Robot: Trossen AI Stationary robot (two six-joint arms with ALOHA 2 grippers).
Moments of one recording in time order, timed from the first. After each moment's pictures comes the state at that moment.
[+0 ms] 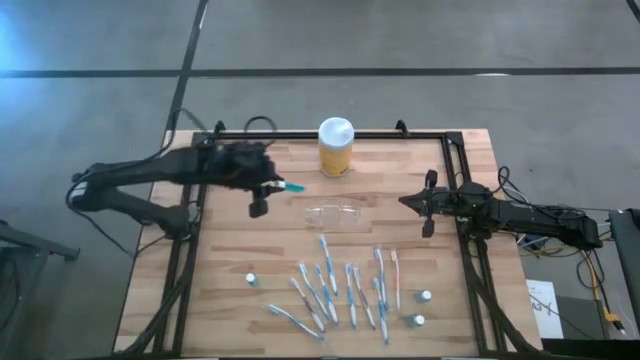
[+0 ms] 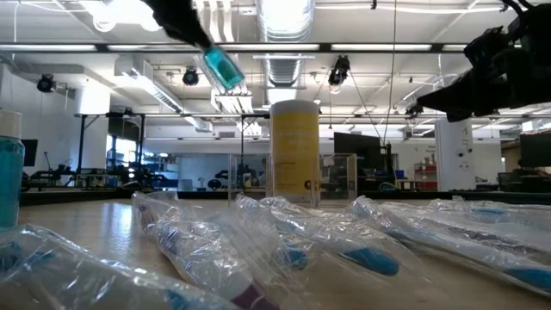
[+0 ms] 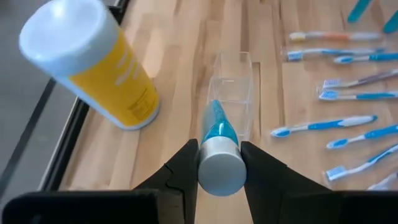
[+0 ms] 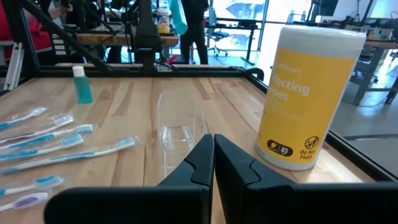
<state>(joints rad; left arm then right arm) 0.14 1.16 1.22 -0.77 -0.07 0.11 -0.23 0.22 0.01 0.12 -0.06 -0.04</state>
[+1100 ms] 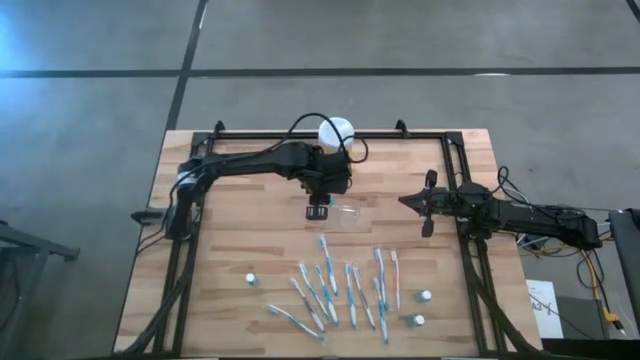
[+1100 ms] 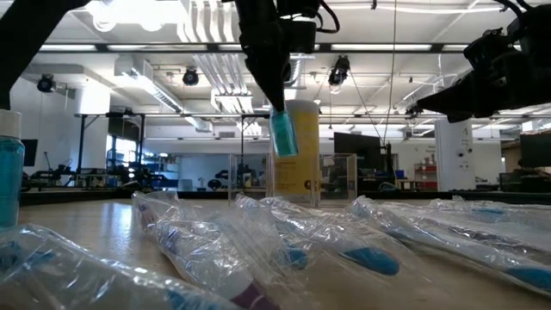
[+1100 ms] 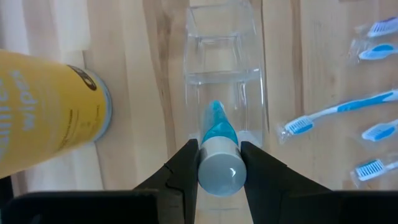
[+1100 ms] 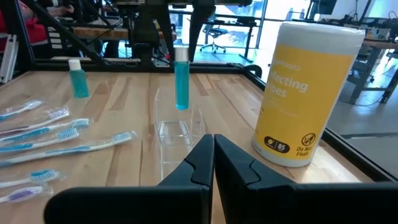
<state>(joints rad) 0.15 1.98 1.95 -1.17 -0.02 0.22 -0.23 0.22 0.01 0.10 -0.05 -0.06</state>
